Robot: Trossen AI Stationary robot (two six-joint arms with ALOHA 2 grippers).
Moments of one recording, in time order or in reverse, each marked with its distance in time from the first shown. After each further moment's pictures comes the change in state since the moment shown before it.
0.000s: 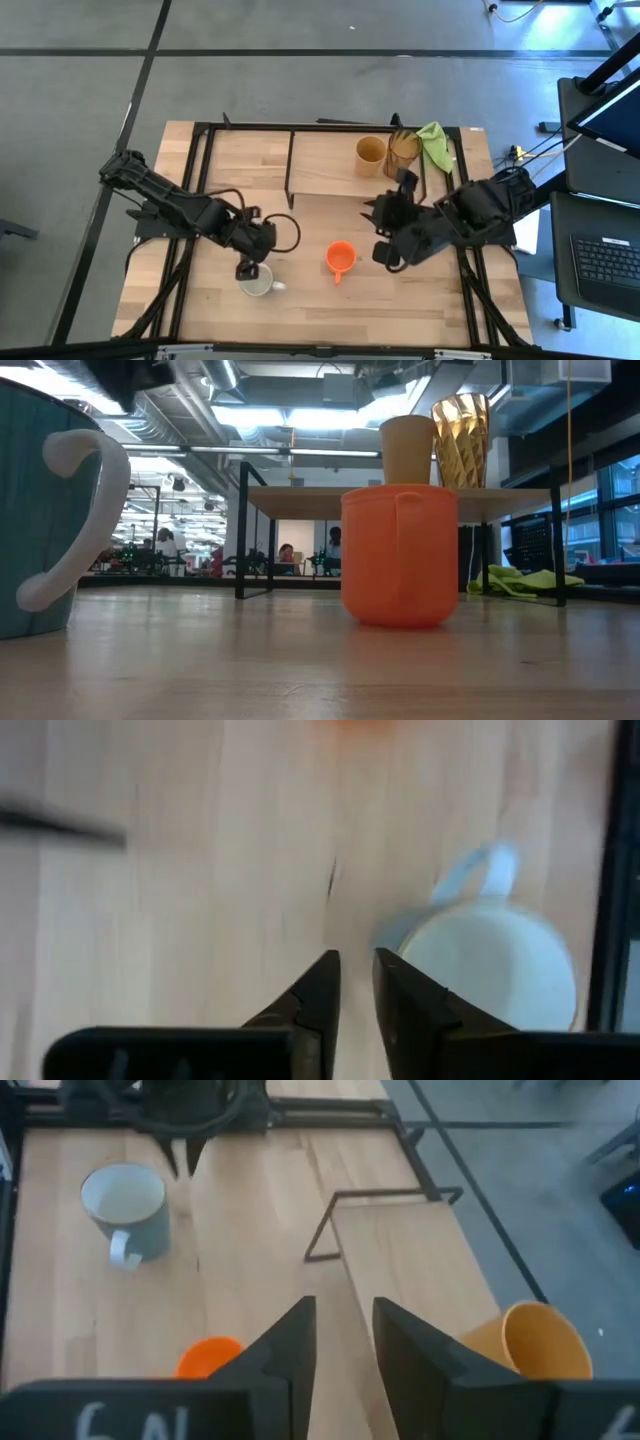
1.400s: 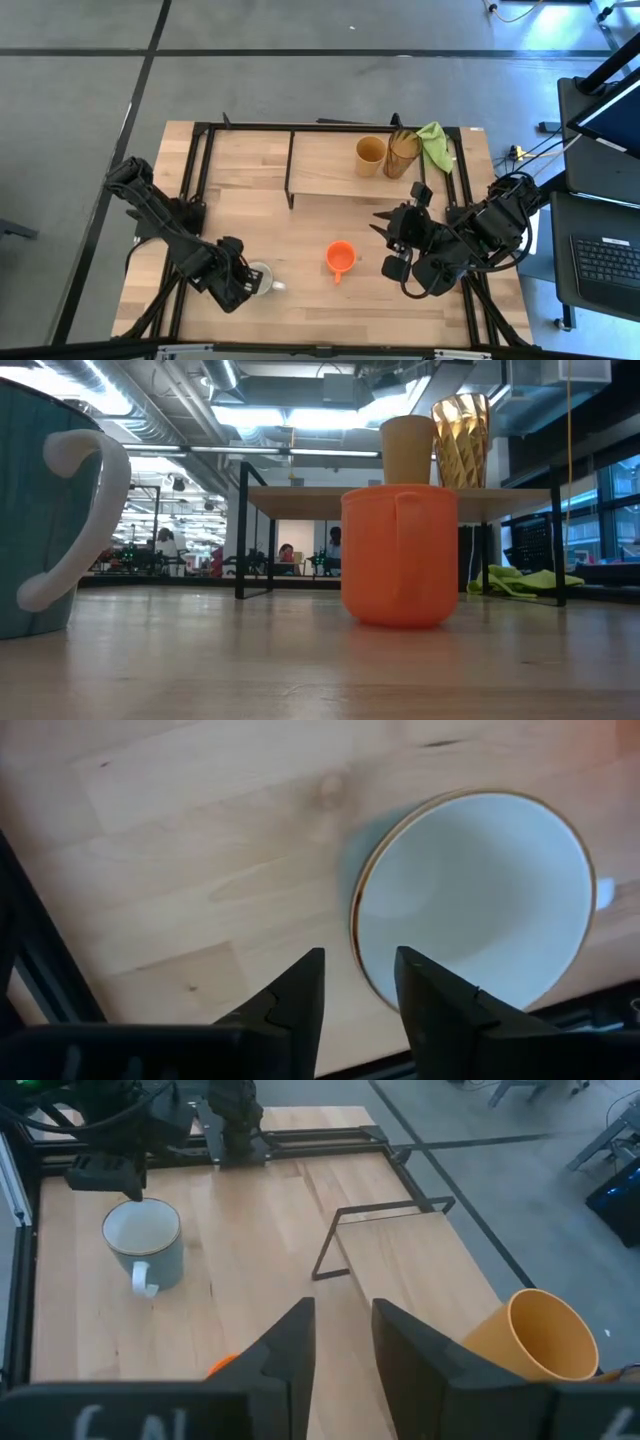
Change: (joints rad) left arm -0.323 0.110 0.000 -0.102 -0.016 -1.559; right arm 0.130 0.001 -0.006 -0.039 0.137 0.193
